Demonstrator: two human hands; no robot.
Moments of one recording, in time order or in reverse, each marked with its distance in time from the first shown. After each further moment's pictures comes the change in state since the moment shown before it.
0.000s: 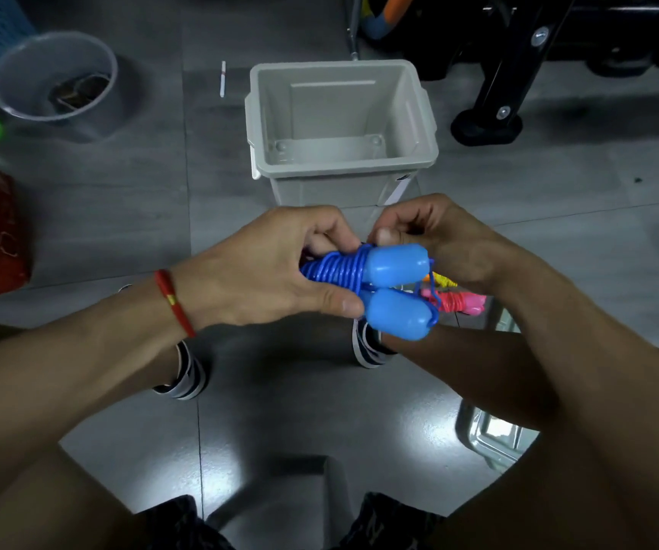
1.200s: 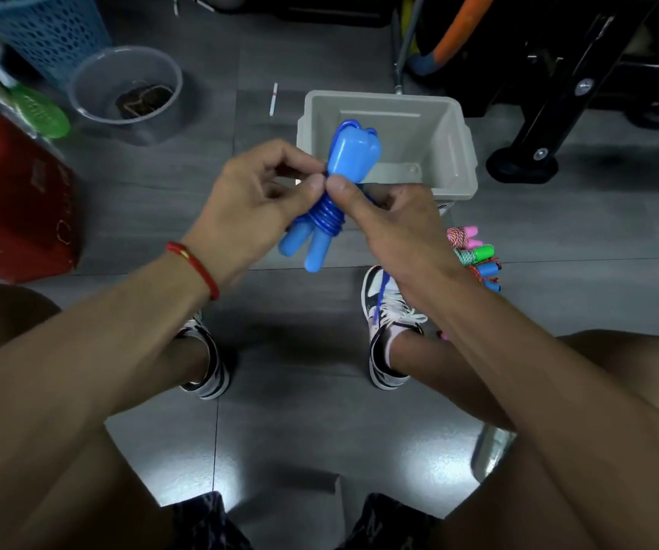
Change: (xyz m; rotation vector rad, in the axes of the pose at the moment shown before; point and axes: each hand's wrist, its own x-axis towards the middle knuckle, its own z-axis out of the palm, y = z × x) left_hand 0.001 -0.043 -0.052 -0.289 0.588 0.135; right_hand 0.070 -0.047 0.091 -0.087 0.518 -0.038
